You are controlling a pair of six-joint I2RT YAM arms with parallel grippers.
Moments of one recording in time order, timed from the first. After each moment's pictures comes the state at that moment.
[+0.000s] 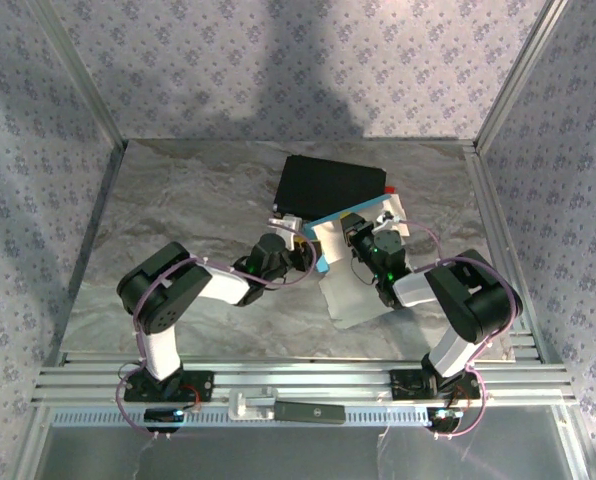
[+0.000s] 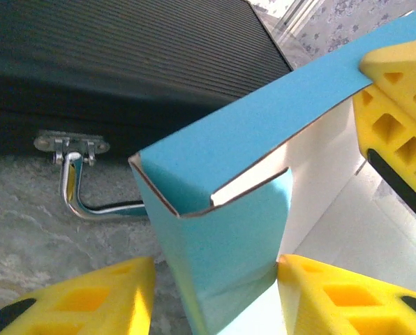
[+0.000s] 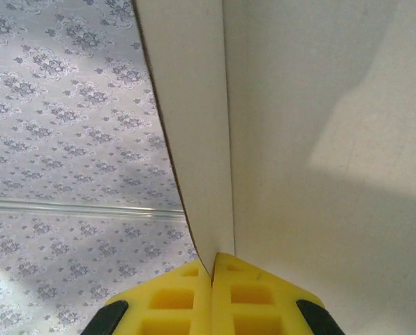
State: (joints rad) left arm -0.82 1.83 0.69 0.81 -0.02 -0.61; right arm 0.49 1.65 0.45 1.12 0.02 1.41
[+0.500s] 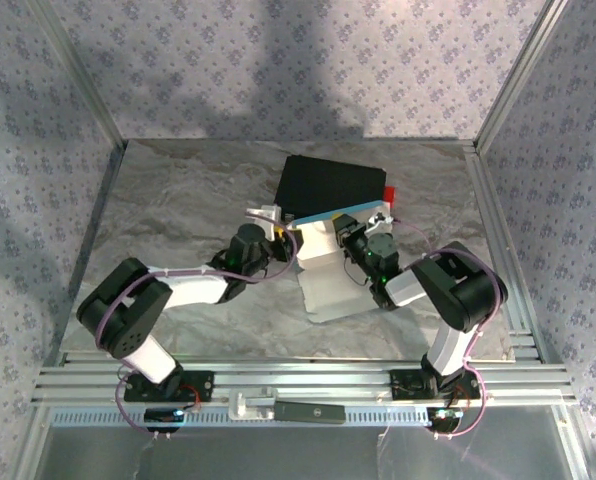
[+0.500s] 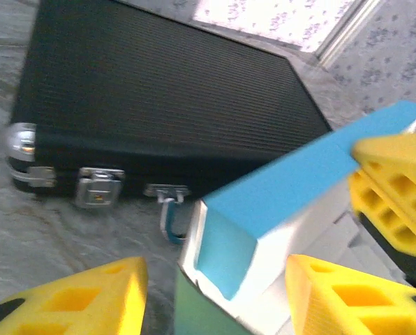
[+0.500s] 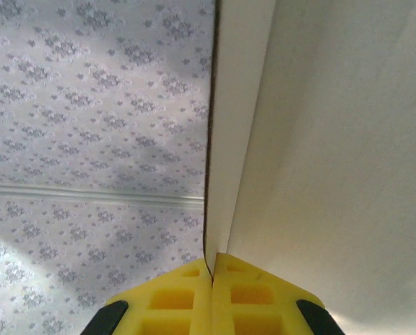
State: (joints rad) left arm -0.72 1.59 0.65 0.60 -0.05 -0.51; right arm 0.54 1.75 0.46 1.26 0.02 1.44
